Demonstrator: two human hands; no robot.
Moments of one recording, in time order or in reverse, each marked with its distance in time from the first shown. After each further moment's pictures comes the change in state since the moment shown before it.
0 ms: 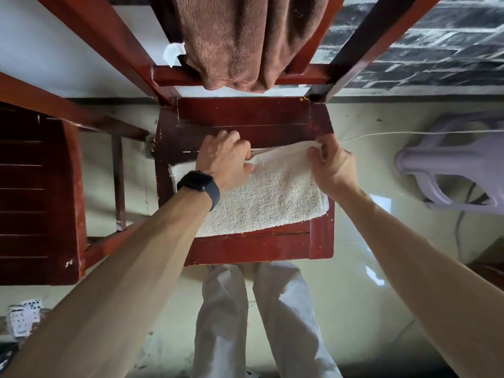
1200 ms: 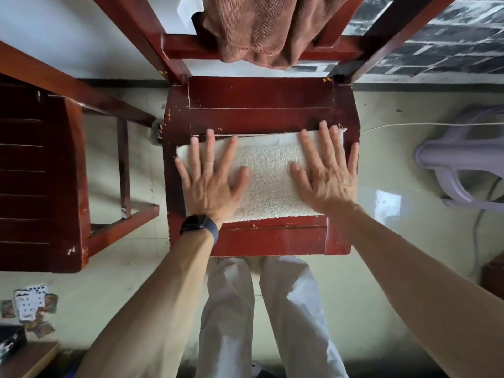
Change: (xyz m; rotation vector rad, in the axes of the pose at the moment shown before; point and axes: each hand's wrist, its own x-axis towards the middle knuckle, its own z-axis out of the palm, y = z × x) left_hand -0.079 -0.026 0.077 -0.023 0.119 -0.328; right_hand -0.038 0.008 0.057 -0.514 -0.080 -0.187
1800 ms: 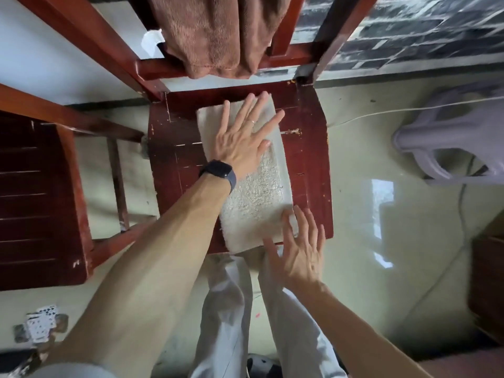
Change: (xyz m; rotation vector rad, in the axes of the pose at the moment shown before) left_hand 0.076 0.083 -0.041 0.164 0.046 0.564; right_hand -0.161 -0.046 0.023 0.162 -0.118 0.269
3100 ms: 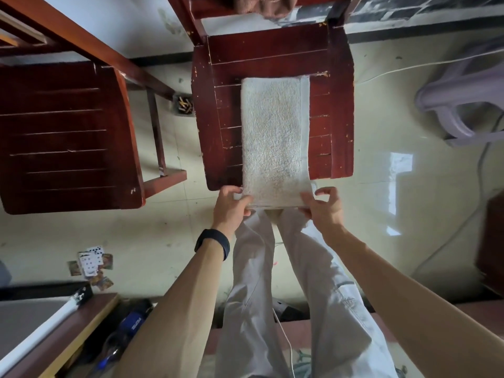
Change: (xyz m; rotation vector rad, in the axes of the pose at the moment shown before) left_hand -0.269 0.048 -0.025 -1.345 -0.285 -1.222; right_hand -0.063 -0.008 -0.022 0.999 -0.163 0.626
